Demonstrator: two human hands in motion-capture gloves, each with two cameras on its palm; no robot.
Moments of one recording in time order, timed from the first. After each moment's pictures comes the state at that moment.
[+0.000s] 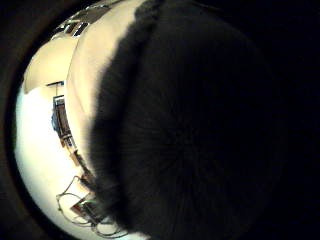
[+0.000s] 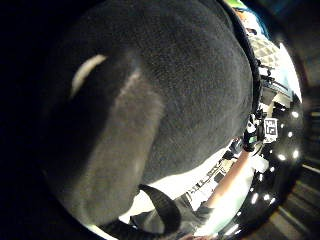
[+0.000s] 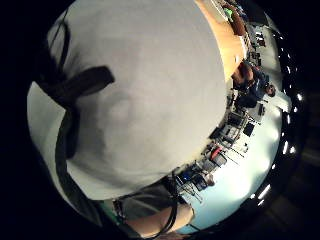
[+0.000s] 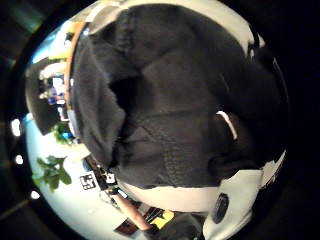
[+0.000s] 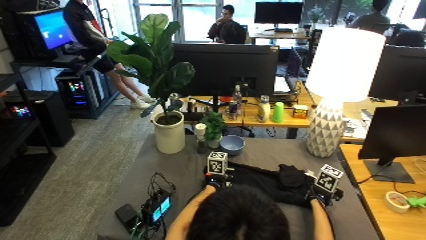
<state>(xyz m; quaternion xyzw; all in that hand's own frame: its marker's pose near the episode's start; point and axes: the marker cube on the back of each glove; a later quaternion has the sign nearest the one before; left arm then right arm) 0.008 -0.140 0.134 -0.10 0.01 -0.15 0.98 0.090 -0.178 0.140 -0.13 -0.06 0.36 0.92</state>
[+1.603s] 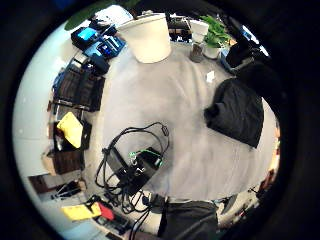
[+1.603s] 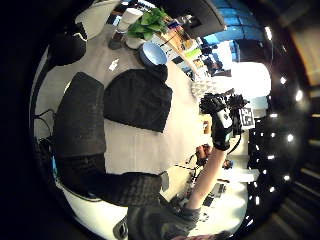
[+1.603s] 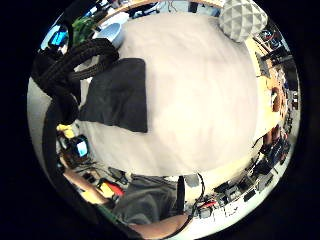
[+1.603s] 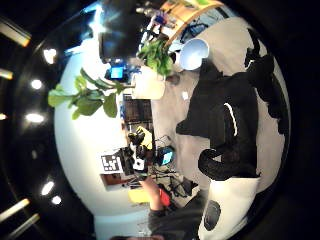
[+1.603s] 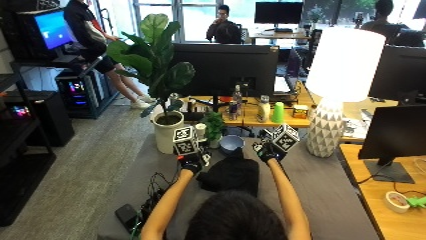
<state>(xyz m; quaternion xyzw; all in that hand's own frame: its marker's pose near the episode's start) -0.102 -0.097 -0.013 0.11 0.11 -0.21 0.96 -0.194 -0.237 -0.062 0.06 -0.21 0.12 0.97</state>
